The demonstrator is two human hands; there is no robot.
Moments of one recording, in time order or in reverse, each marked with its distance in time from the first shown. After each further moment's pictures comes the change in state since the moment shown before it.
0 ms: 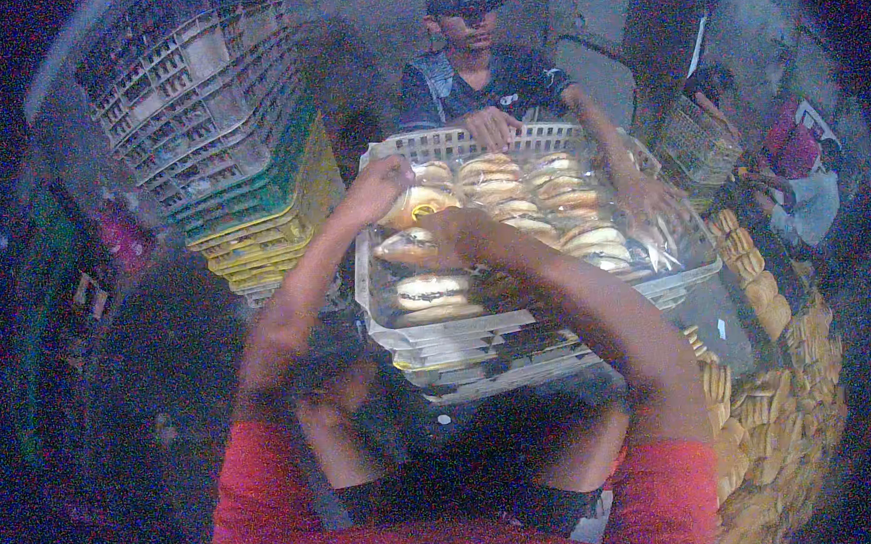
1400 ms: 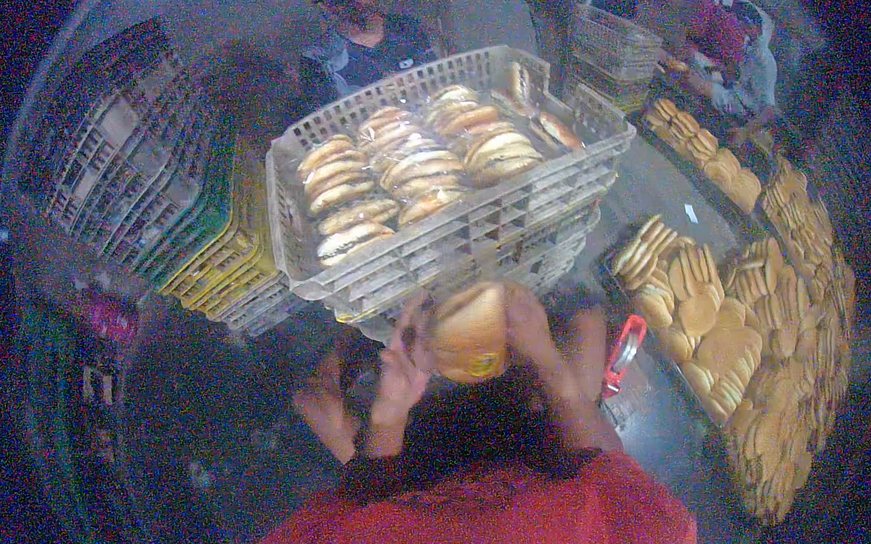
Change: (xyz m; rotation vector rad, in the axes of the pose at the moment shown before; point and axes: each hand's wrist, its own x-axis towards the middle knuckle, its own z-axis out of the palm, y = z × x) left_hand -0.285 0.147 0.148 -1.589 -0.180 -0.343; right_hand -0.264 -0.064 0.123 1.341 0.831 0.597
